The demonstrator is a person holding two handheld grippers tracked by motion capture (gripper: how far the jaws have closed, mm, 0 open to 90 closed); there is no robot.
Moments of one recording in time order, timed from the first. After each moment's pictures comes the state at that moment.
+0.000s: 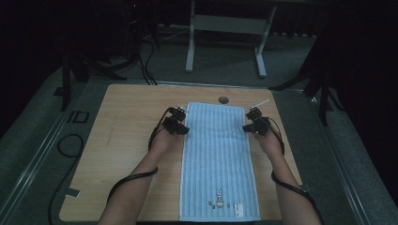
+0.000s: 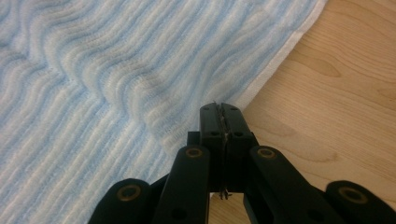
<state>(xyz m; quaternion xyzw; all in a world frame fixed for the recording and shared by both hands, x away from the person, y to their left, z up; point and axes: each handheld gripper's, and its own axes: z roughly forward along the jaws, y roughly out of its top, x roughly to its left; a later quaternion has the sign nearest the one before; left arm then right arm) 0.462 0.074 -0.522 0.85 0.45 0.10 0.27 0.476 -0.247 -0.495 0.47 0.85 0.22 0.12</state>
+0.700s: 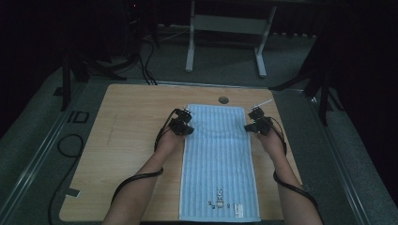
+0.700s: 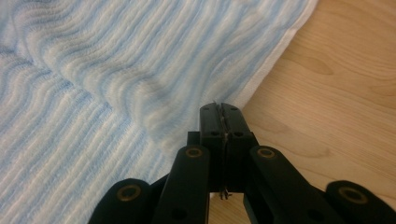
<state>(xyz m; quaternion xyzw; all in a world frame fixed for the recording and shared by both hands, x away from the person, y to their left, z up) 0.456 0.059 -0.516 0.84 0.44 0.09 0.30 0.474 -0.254 -0.491 0.47 0.85 0.23 0.12</state>
